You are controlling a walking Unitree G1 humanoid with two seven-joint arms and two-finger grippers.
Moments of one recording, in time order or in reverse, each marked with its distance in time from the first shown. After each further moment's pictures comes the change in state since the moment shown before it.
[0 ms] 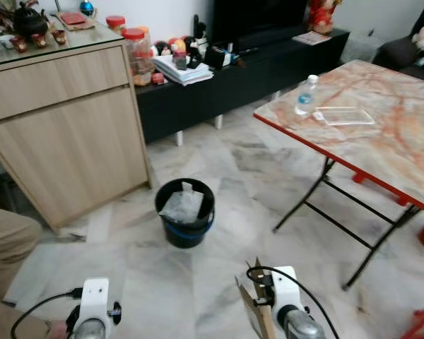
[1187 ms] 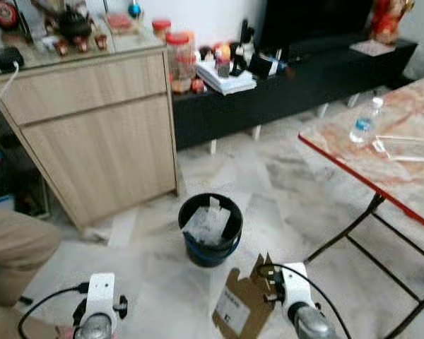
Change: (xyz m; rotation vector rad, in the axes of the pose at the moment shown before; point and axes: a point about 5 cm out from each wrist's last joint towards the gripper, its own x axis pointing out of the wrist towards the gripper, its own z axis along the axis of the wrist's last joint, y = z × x) left arm -0.001 -0.001 -0.001 0.002 -0.006 0.002; right arm 0.002 -0.007 0.014 -0.059 -0.055 0.024
